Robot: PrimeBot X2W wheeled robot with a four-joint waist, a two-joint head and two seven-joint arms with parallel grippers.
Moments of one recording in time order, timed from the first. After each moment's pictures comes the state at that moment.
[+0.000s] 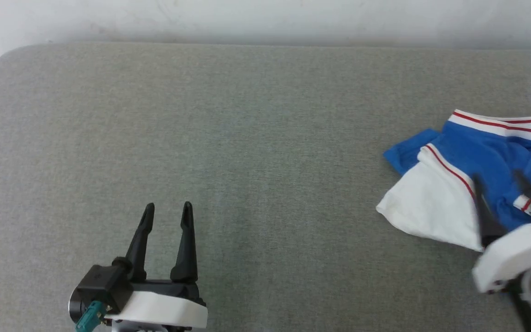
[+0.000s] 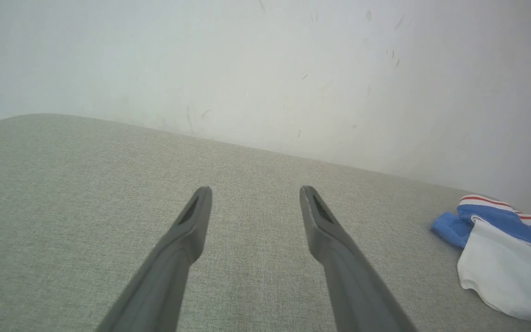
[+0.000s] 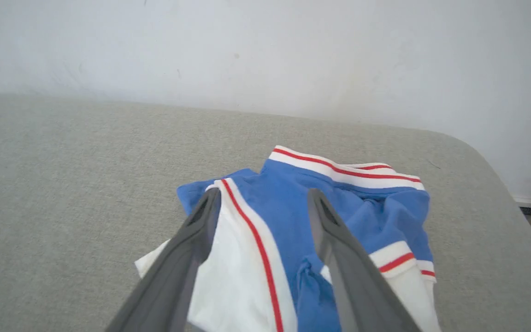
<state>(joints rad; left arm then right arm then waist) 0.05 0.18 -0.27 -0.14 -0.39 0.16 -0.25 0.00 -0.06 -0.16 -0.38 0.08 0.13 0.45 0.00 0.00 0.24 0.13</state>
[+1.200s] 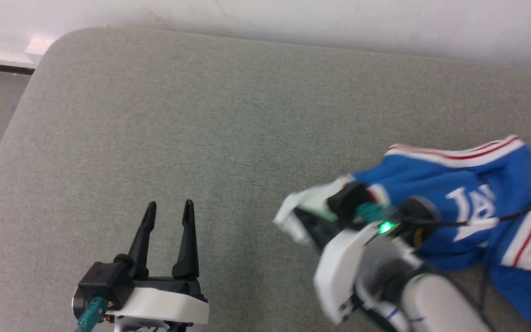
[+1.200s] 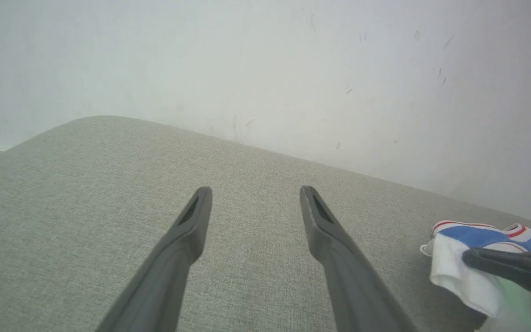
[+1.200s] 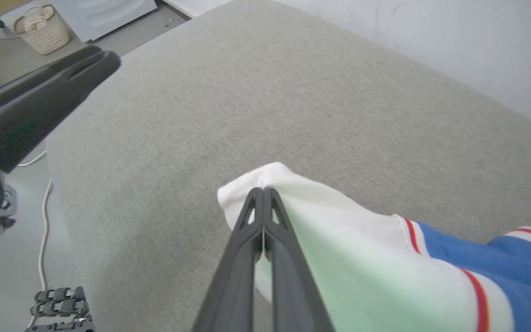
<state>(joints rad) 0.03 0.16 -0.26 -0.11 -0.39 0.14 -0.26 -0.23 -0.09 0.41 -0.15 0.20 0.13 0.58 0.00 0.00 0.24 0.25</state>
